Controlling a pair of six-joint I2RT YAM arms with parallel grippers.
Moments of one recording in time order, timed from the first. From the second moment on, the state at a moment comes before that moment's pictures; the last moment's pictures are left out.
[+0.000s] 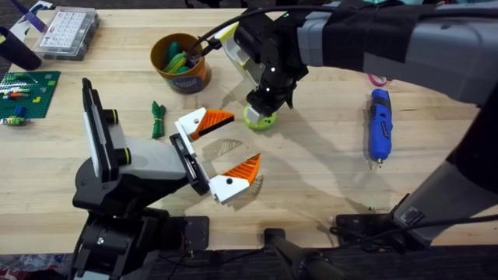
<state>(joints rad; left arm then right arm) -0.16 0.00 0.00 -0.07 0.90 -0.08 0.69 1.93 1.44 -0.94 -0.02 -0.11</state>
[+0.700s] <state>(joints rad) -0.16 0.00 0.00 -0.07 0.90 -0.08 0.69 1.93 1.46 -0.95 -0.02 -0.11</state>
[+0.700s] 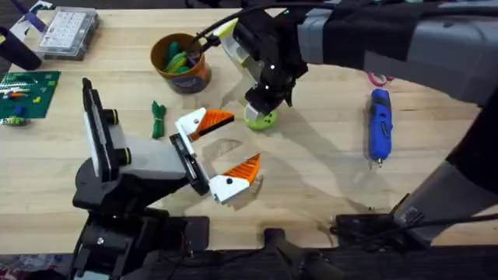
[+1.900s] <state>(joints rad) -0.16 0.00 0.00 -0.07 0.90 -0.08 0.76 1.93 1.47 -0.84 -0.01 -0.11</state>
